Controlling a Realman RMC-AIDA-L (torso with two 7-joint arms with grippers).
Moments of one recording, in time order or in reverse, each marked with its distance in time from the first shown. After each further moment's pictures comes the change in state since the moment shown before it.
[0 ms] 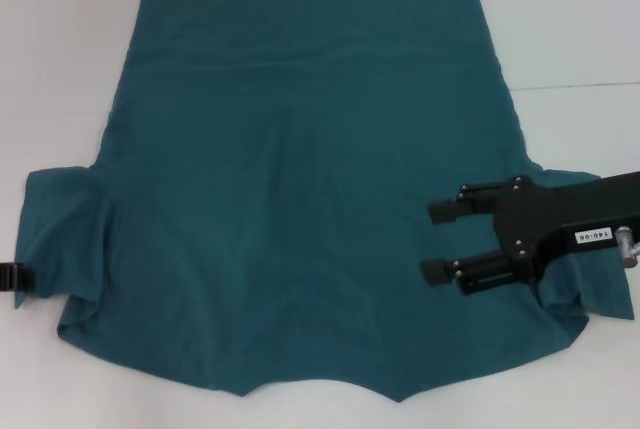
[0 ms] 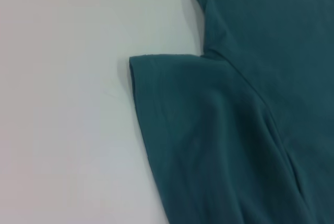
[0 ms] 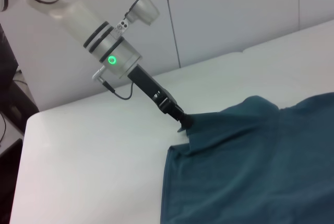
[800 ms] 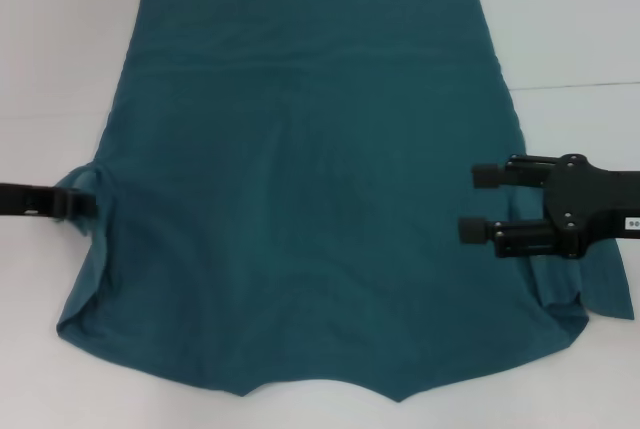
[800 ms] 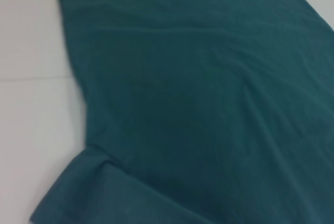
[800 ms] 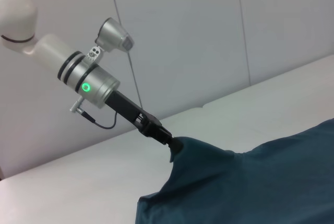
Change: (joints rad) left arm -0.059 -0.020 0.086 0.180 -0.123 0.160 -0.020; right arm -0.106 -0.004 0.072 0.000 0.158 0.009 -0.015
